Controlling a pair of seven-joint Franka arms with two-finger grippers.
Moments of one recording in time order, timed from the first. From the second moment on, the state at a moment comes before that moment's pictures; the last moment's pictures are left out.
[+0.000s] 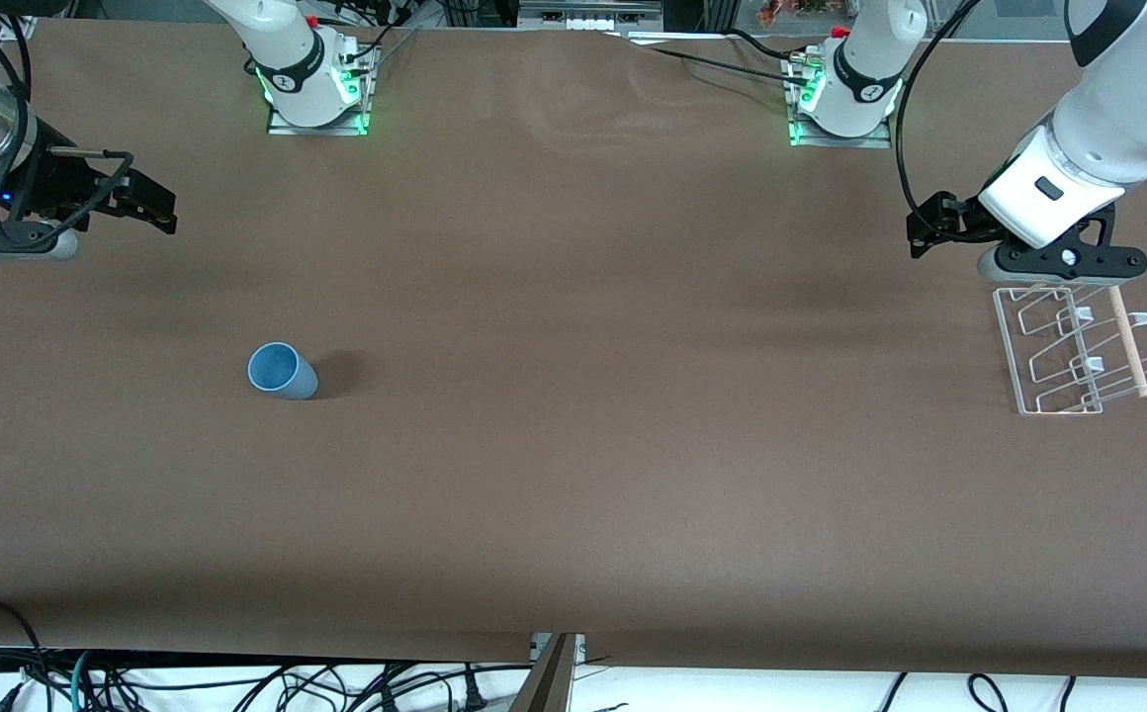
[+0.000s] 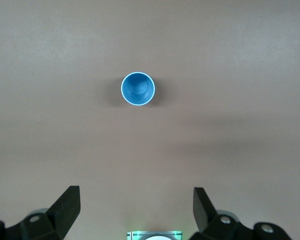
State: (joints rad) left arm -0.09 0.01 -0.09 -1.67 0.01 1.61 -0.14; right arm 0.06 0.02 0.06 -1.58 -0.03 1.50 0.12
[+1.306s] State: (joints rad) left arm -0.09 0.01 -0.09 -1.67 0.01 1.60 -0.14; right arm -0.01 0.15 0.05 -1.77 -0.03 1.81 0.12
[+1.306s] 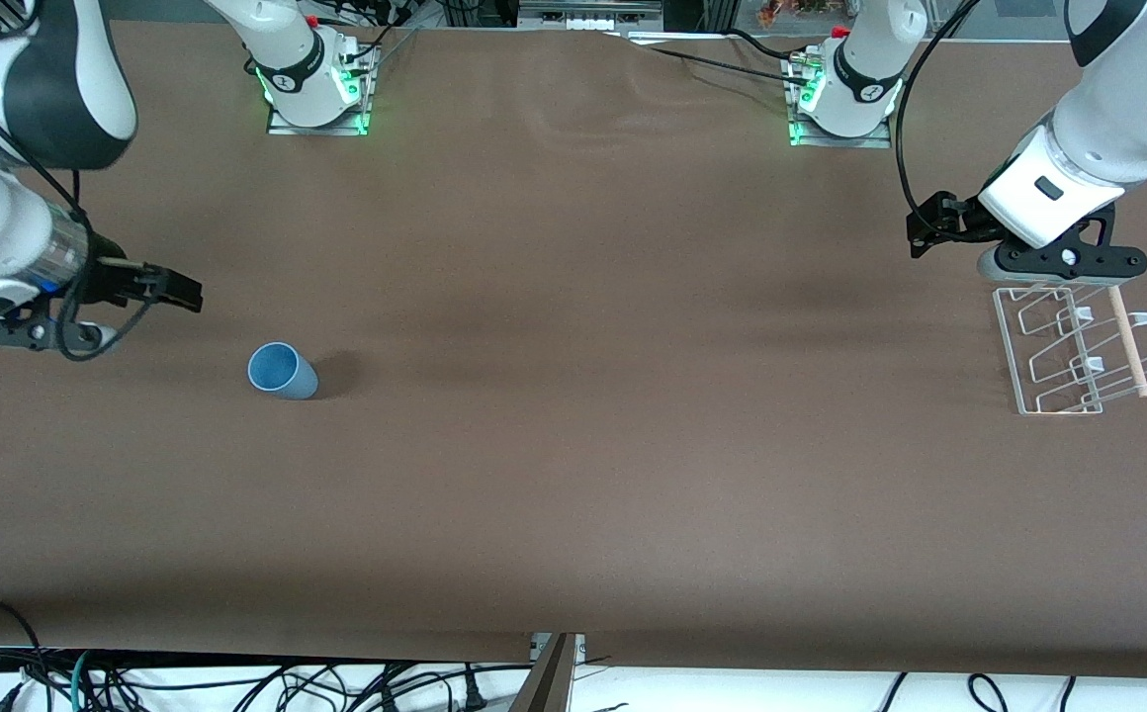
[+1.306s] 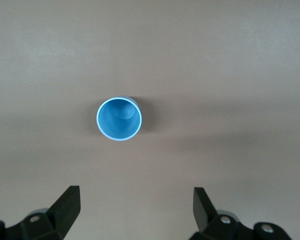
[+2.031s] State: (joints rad) left arm -0.09 0.01 -0.10 -1.67 0.01 1.60 -0.14; right arm -0.01 0.31 0.05 -1.95 -0.03 2.20 0.09
